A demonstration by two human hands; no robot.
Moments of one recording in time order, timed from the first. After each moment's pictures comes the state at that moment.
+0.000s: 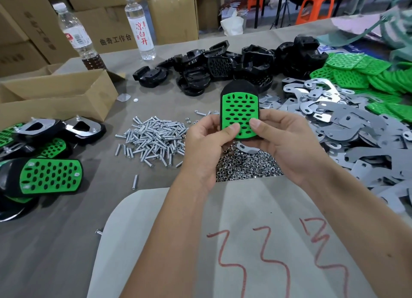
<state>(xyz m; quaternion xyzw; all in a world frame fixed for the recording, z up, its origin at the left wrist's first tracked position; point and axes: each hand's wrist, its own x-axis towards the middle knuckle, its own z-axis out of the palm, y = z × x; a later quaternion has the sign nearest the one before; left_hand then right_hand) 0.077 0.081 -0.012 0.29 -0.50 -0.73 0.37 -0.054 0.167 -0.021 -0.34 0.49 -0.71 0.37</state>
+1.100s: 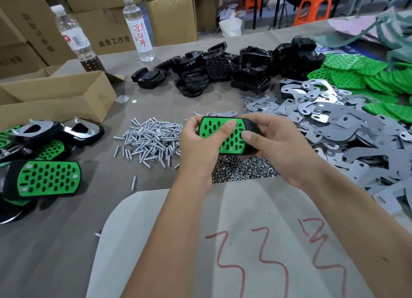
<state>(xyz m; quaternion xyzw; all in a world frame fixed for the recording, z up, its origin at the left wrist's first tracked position) 0.078 0.077 -0.015 0.36 -0.51 -0.67 0.41 -0.052 0.166 -0.022 -0.41 0.54 -0.63 0.37</state>
